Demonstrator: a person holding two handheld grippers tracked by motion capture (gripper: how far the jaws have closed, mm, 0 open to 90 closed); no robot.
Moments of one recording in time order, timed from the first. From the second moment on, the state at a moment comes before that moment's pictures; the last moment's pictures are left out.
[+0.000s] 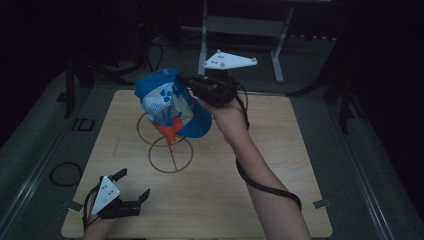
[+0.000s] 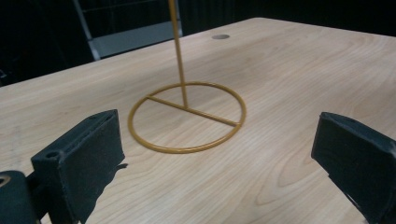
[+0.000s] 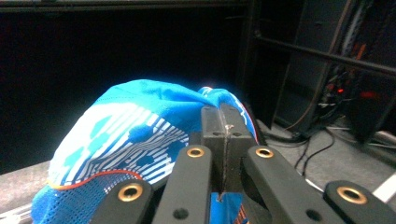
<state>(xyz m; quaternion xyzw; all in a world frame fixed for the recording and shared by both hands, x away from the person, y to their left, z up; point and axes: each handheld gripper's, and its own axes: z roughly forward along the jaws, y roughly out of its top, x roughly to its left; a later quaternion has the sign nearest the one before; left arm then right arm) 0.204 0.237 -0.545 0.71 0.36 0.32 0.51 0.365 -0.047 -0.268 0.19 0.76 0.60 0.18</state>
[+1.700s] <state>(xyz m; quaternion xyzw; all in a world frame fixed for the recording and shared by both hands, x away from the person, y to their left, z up) 0.210 0.241 -0.558 0.71 0.37 0.31 0.51 0.378 -0.016 -0.364 0.21 0.80 0.56 0.10</state>
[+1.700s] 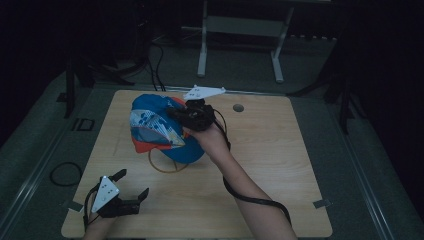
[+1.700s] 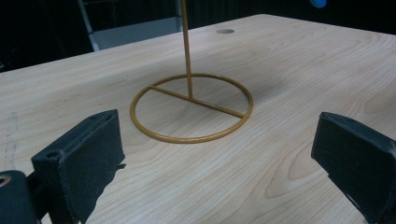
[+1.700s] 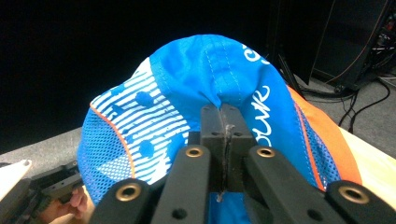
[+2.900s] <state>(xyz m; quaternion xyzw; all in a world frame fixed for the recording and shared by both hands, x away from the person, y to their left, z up) 0.211 0.243 -0.563 0.71 0.37 0.30 0.52 0.354 -0.063 -0.367 0.18 0.79 0.58 0.10</state>
